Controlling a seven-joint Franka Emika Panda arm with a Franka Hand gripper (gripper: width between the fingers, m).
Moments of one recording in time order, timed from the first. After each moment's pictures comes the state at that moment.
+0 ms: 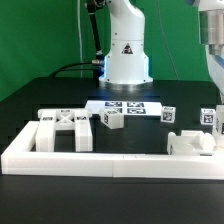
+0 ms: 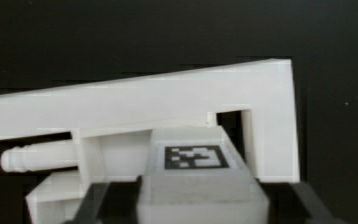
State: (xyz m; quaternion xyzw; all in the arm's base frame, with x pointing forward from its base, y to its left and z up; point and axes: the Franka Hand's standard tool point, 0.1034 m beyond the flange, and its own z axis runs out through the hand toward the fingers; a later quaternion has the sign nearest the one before) arm 0.625 0.131 0.084 -0.66 0.75 0.04 0.06
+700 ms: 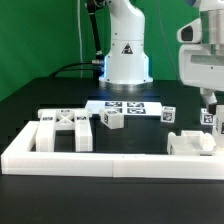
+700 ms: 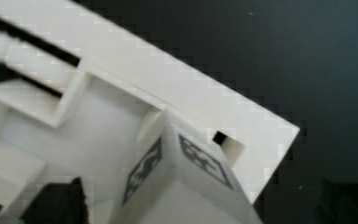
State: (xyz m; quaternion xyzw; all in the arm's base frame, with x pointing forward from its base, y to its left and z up) arm 0.626 0.130 0.083 -0.88 0.47 0.01 0.07
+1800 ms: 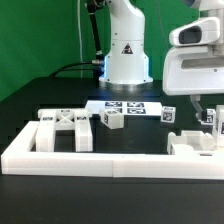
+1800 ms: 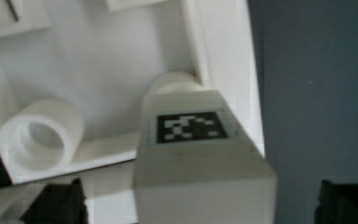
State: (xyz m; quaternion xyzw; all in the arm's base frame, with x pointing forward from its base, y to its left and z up) arm 0.628 0.126 0.082 -1.00 0.04 -0.02 0.04
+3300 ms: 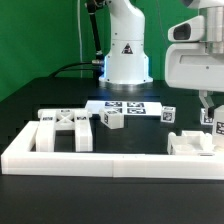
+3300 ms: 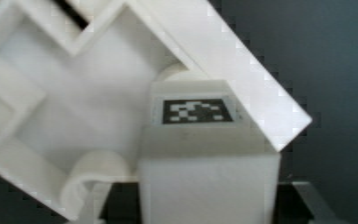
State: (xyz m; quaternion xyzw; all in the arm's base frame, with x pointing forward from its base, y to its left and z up) arm 0.631 0.118 0.082 -0.88 0.48 -0.03 0.05
